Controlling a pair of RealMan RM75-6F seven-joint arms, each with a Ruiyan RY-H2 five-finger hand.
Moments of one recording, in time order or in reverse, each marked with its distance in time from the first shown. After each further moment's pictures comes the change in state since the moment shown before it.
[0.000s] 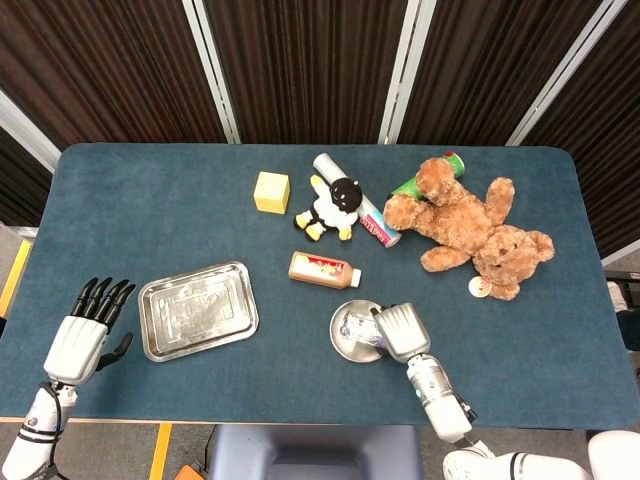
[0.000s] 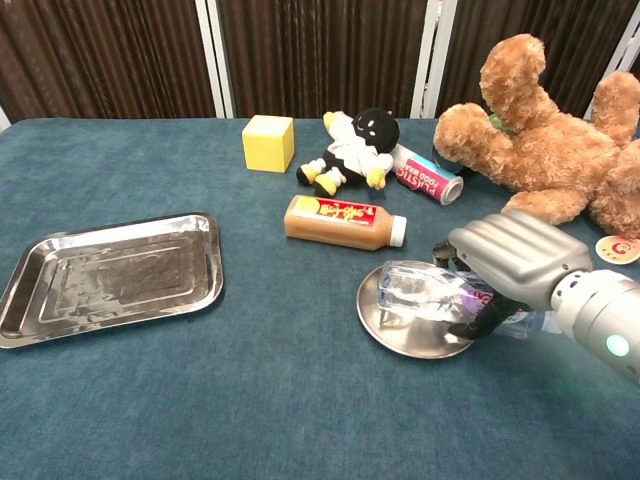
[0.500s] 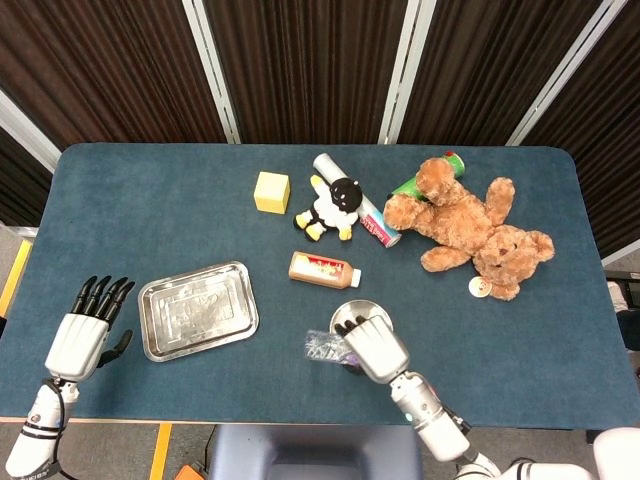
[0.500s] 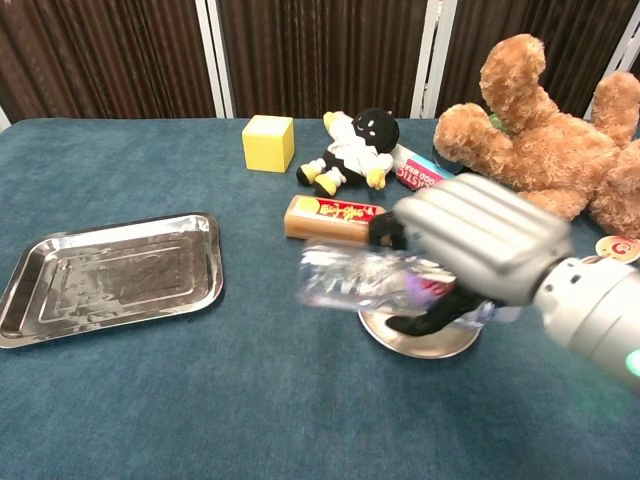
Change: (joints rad) left arm 0.006 -0.006 -0.030 -0.004 -0.008 -0.037 0.028; right arm 0.022 0.026 -0.078 -0.149 -0.284 0.066 0.121
